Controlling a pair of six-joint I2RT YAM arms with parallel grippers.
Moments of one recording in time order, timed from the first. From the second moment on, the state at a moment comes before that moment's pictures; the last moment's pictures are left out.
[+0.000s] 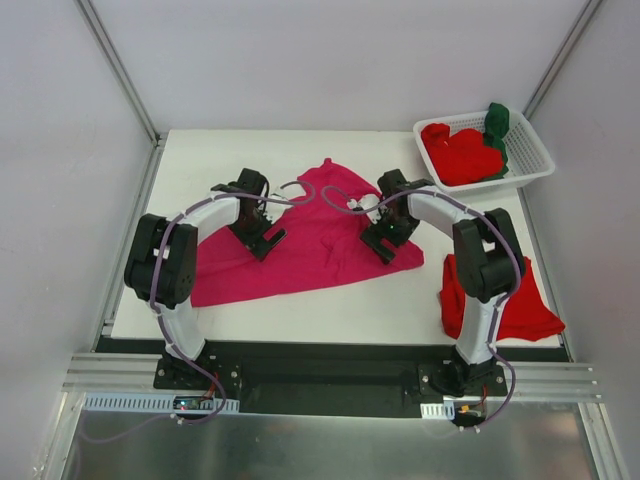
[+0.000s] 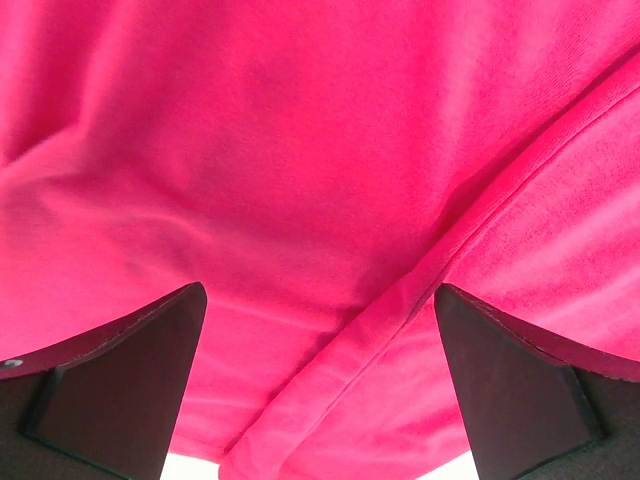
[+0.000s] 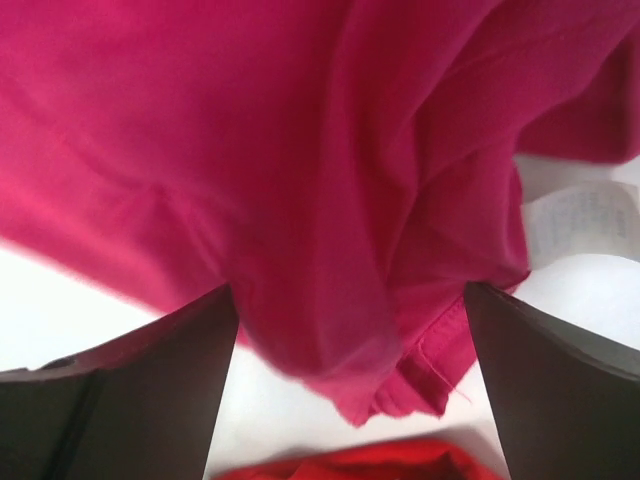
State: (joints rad) left arm -0.30 1.81 1.19 -0.69 0.11 0.51; right arm 0.41 1.94 1.37 -0.85 -0.13 -0.55
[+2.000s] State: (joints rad) left arm -0.06 1.57 0.93 -0.61 -0.13 0.73; right arm 0.53 1.73 1.20 -0.86 0.14 -0.49
